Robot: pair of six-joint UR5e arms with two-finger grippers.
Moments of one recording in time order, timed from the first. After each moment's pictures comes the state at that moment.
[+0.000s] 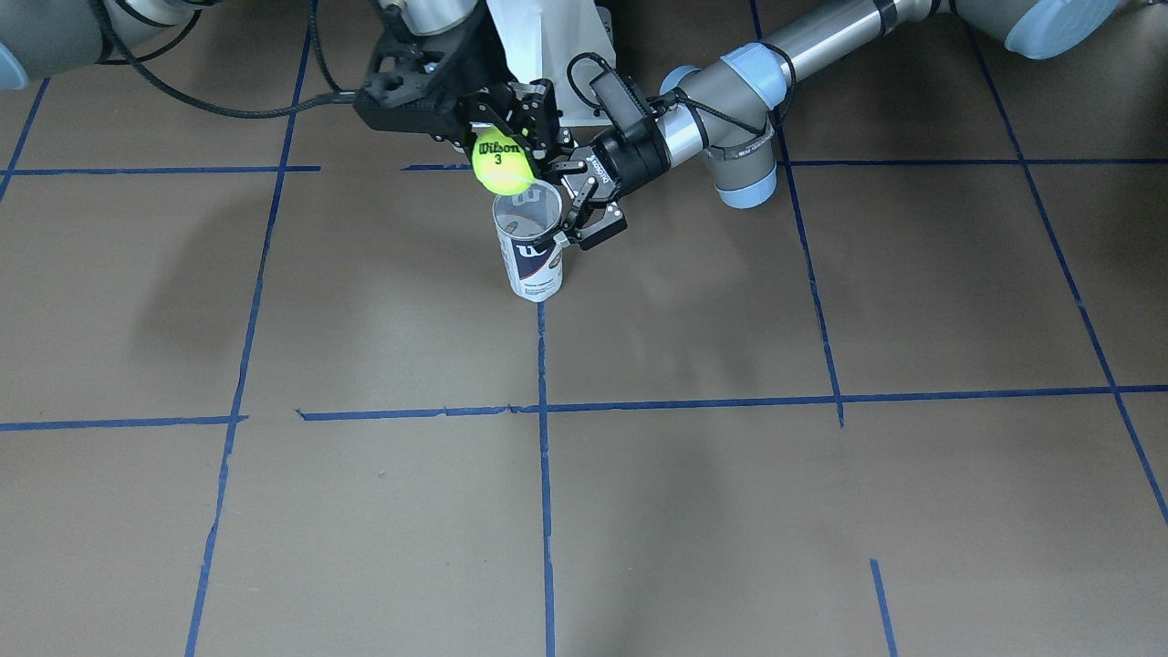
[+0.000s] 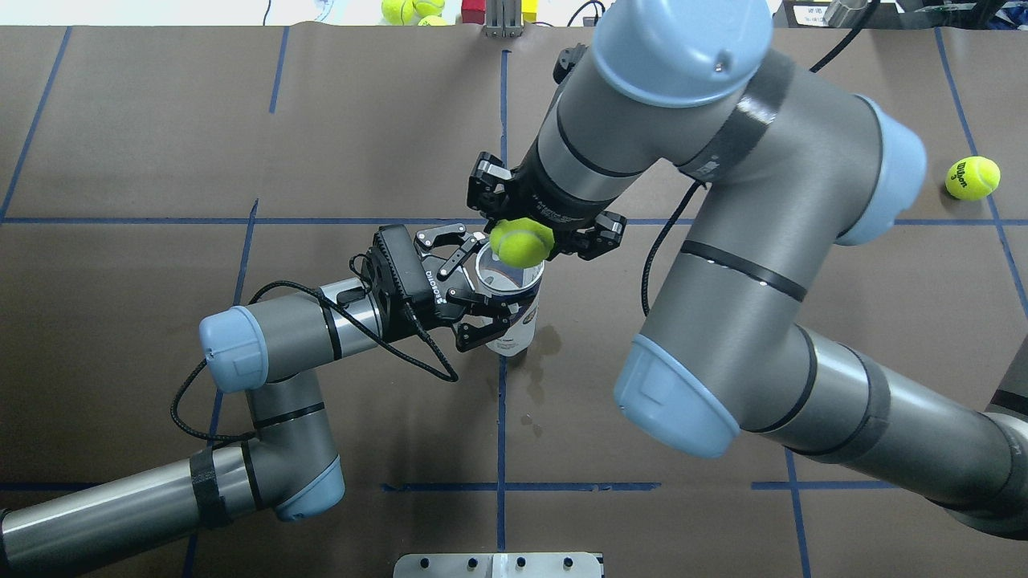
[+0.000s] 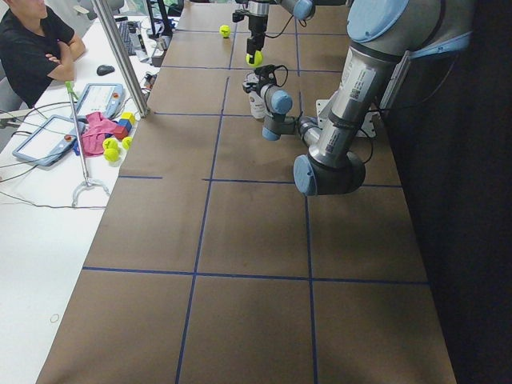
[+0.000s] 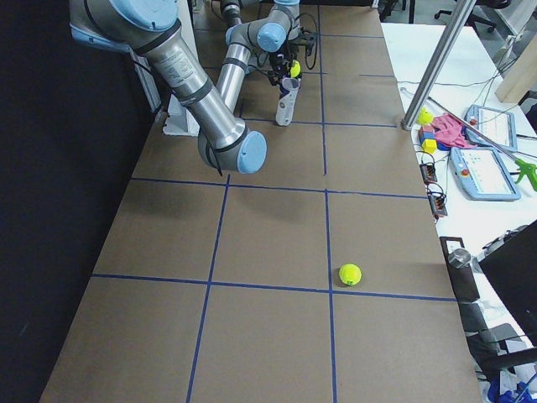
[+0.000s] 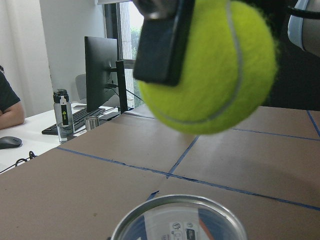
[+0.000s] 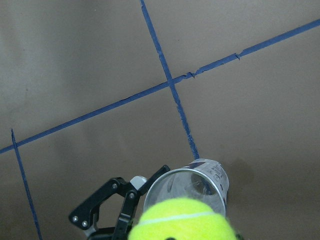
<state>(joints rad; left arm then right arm) -0.41 -2.14 -1.42 -3.16 -1.52 -0.29 0.63 -0.75 1.93 -1.80 2.00 1.56</state>
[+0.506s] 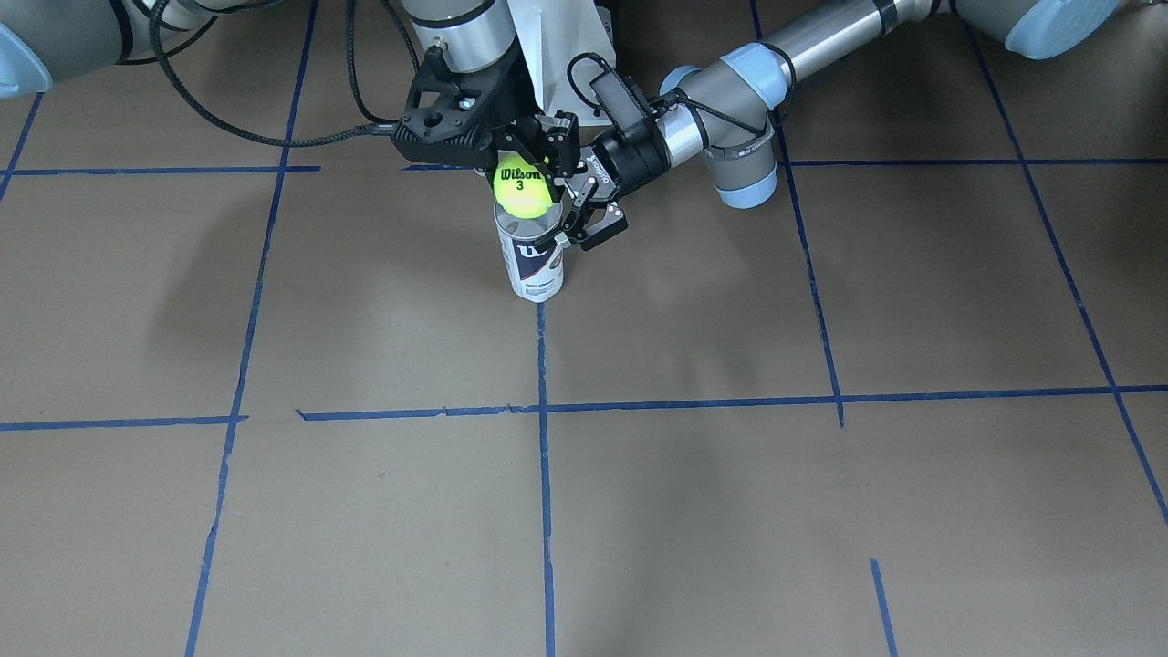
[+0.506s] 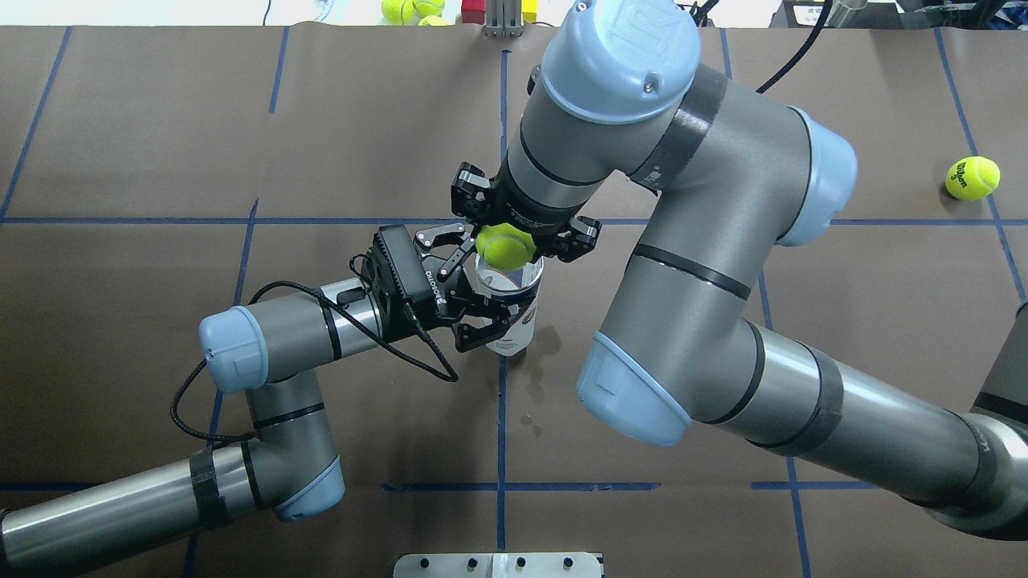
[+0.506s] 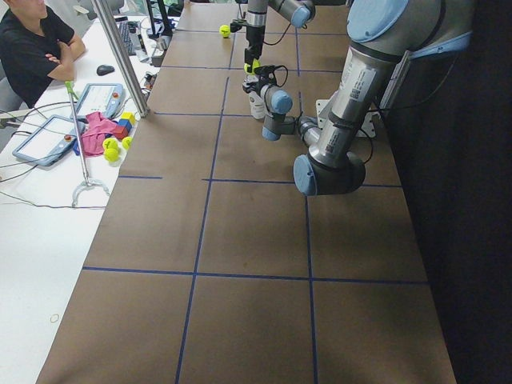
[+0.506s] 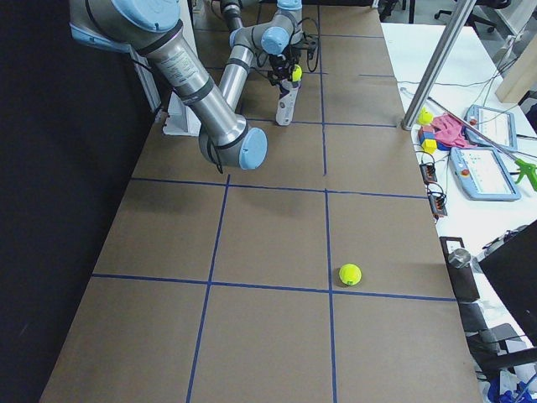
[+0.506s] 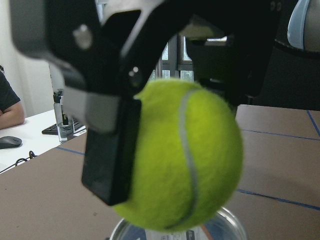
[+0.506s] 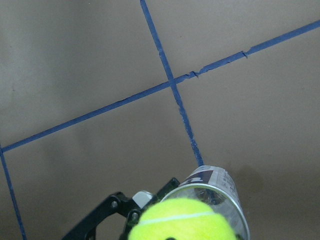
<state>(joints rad) -0.41 -2.14 -1.42 -3.16 -1.52 -0.29 0.61 -0.73 1.84 -1.76 1.98 1.56</state>
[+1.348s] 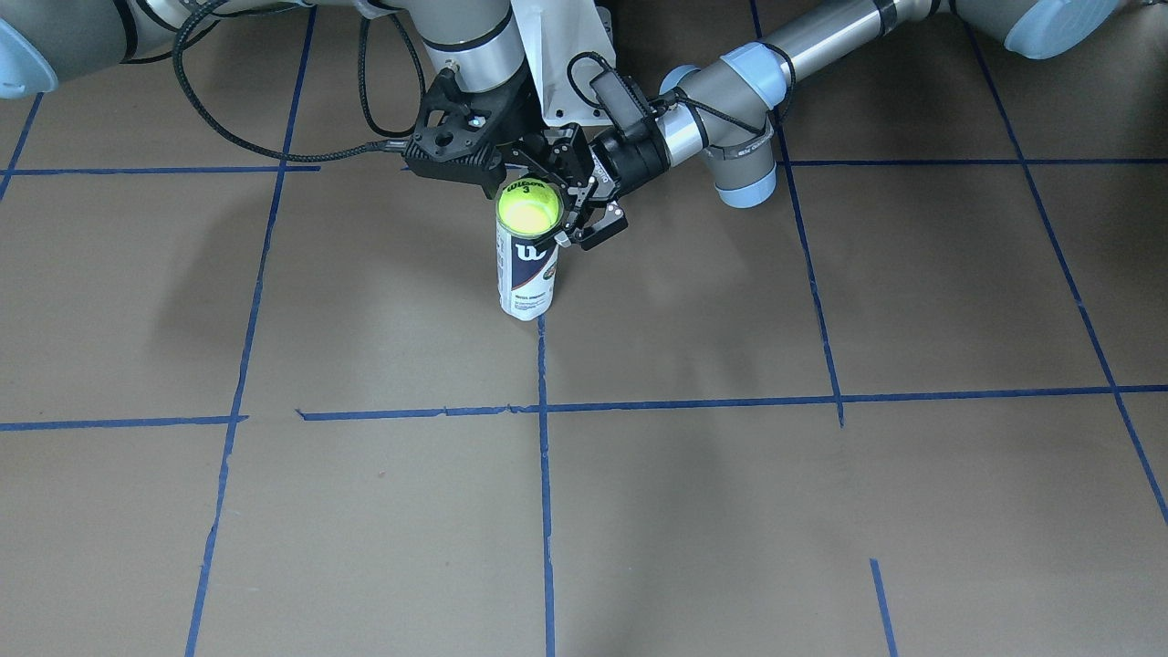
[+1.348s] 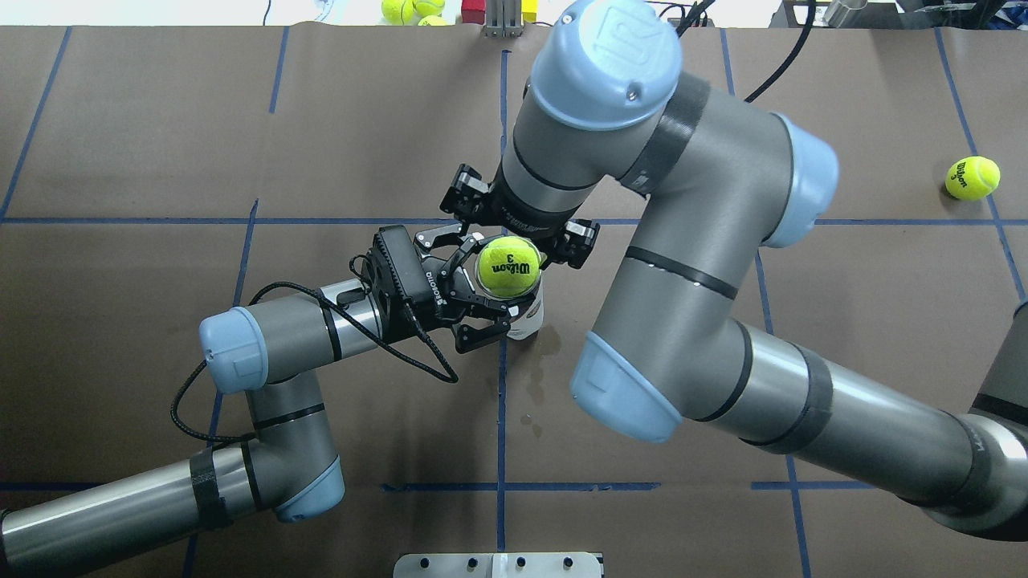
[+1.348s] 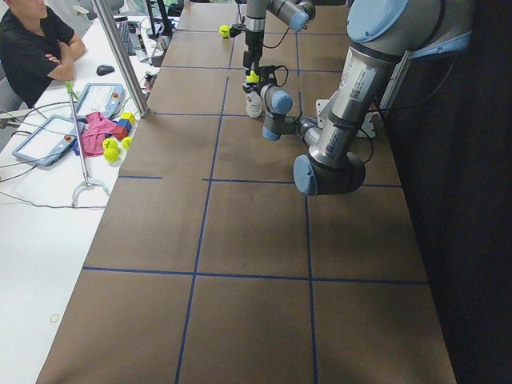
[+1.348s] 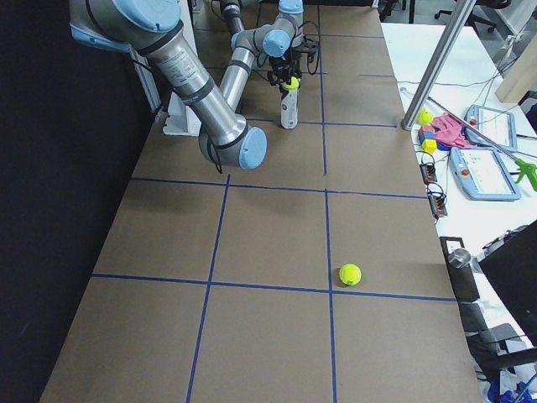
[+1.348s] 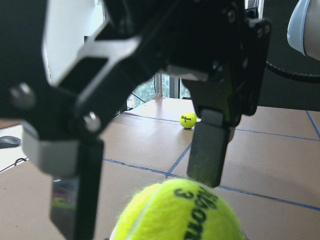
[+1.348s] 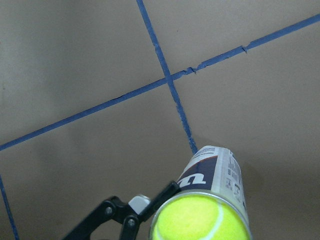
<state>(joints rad) -0.41 -2.14 -1.42 -3.16 -1.52 -0.29 0.62 -0.73 1.84 -1.76 1.99 1.57</state>
